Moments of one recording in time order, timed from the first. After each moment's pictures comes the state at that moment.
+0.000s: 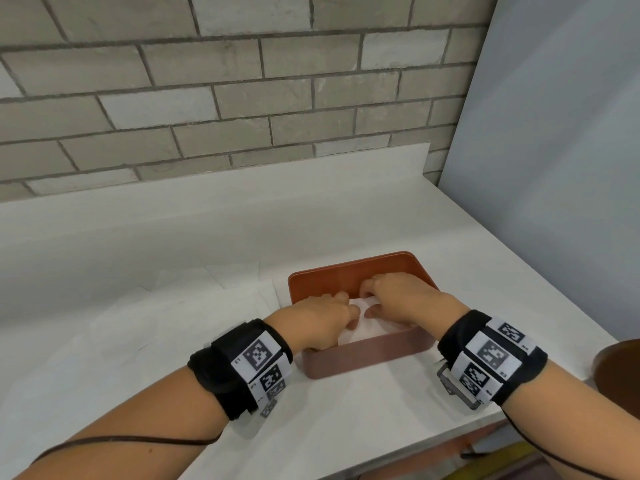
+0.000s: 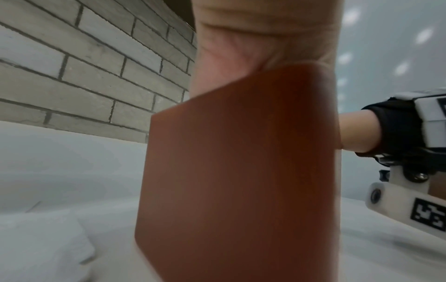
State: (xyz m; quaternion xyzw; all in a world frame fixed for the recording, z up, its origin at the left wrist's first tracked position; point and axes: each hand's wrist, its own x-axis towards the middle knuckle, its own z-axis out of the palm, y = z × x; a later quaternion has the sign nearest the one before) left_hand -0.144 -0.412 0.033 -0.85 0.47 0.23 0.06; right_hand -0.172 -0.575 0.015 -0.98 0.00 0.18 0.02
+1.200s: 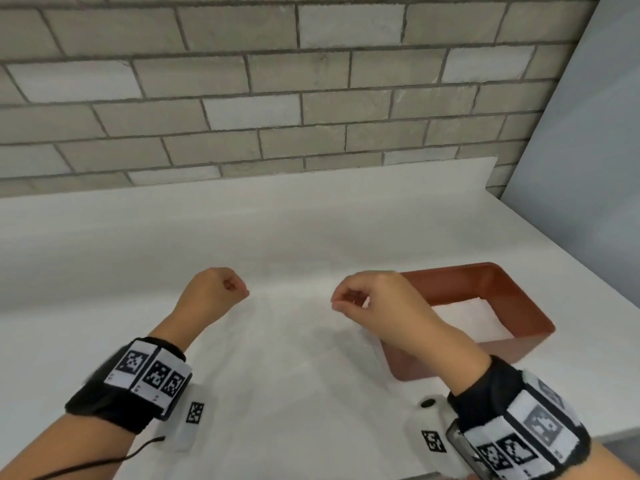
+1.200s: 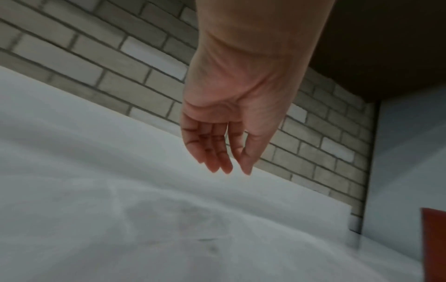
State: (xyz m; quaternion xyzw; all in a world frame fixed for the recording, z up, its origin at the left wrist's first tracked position) left_hand -0.051 -0.163 0.029 -0.95 0.08 0.05 -0.28; right_hand -0.181 -0.407 0.072 -0.95 -0.05 -0.05 0.31
